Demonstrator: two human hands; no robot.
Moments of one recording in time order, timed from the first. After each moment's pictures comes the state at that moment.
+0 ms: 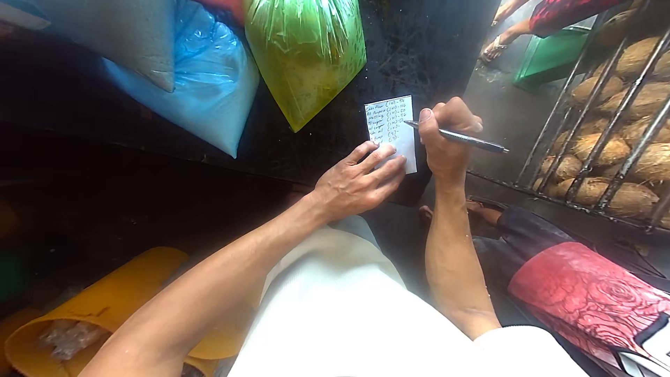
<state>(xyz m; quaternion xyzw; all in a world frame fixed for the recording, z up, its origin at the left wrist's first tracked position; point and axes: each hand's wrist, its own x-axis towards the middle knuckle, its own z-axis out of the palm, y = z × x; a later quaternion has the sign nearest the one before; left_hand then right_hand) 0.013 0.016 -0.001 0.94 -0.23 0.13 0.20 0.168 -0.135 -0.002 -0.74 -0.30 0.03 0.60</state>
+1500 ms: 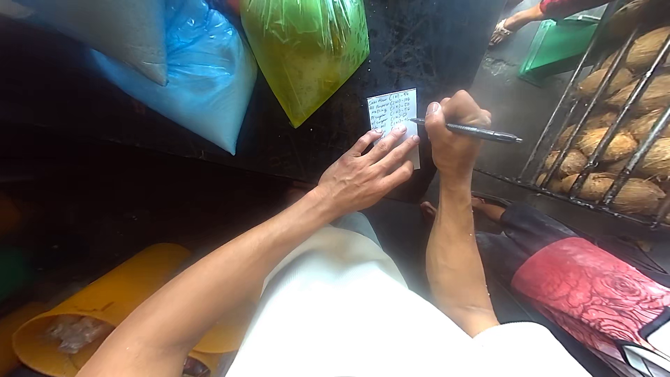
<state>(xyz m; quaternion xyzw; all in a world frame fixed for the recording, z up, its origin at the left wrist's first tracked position) 0.023 0.013 0.005 0.96 -0.21 0.05 0.20 0.168 -0.136 0.003 -0.77 -0.29 0.04 0.56</state>
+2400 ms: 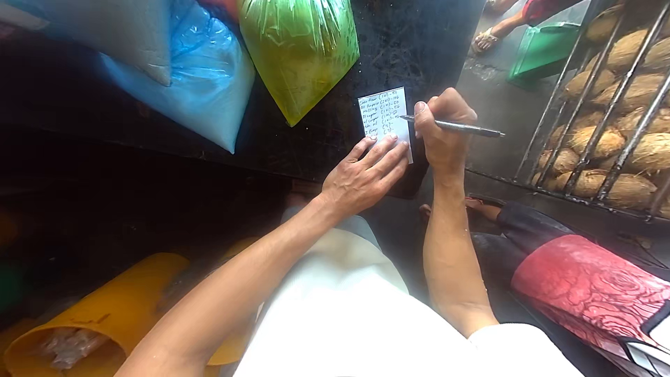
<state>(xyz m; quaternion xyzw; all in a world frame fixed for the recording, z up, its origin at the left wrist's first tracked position) 0.011 -0.008 -0.002 0.96 -0.16 0.11 0.18 0.165 -0.140 0.003 -0.74 -0.28 0.06 0.60</state>
